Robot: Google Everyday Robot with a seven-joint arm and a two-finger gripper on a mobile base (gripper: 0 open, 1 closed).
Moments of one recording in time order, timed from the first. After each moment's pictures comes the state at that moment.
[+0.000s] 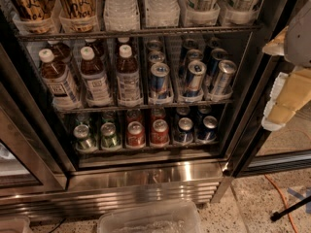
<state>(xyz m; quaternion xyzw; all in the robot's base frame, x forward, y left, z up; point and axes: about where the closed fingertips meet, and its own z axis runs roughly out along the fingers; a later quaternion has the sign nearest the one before) 0.438 -0.212 0.979 -0.60 0.78 -0.03 0.16</state>
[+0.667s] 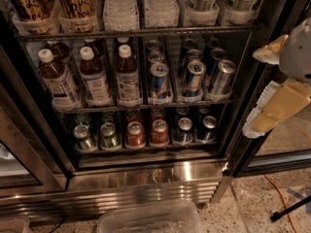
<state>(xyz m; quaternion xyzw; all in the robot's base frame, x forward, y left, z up) 0.427 -0.182 0.975 -0.58 0.78 0.03 0.25</state>
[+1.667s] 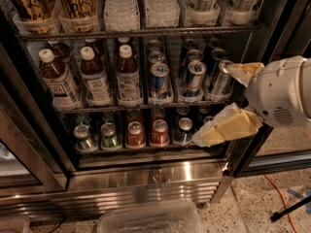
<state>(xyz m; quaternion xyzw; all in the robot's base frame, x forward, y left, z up) 0.425 -0.119 0.952 -0.49 0.76 0.12 0.42</state>
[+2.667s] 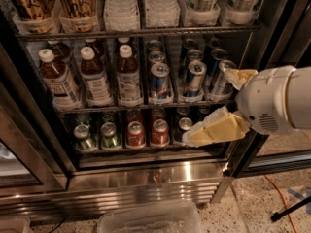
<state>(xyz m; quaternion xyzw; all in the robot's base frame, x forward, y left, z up) 0.427 -0.107 0.945 -0.45 0.77 0.12 0.44</state>
